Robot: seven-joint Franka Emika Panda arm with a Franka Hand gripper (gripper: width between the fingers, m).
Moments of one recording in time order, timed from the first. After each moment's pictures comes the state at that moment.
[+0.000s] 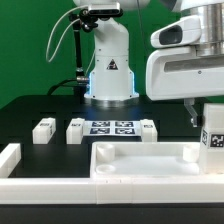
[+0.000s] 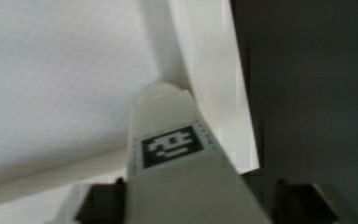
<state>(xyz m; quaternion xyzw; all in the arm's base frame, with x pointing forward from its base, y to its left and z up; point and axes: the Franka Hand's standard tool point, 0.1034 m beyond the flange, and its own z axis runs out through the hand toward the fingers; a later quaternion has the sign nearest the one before) 0.637 0.112 0.100 -0.98 0.17 -0.03 0.06</state>
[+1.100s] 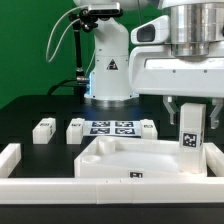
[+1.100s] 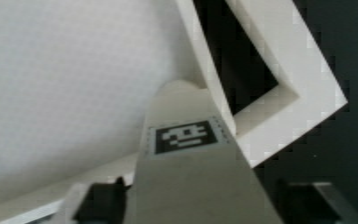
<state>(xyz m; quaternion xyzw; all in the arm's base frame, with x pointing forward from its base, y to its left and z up) 0.637 0.086 0.116 -0.95 0.31 -0.02 0.04</state>
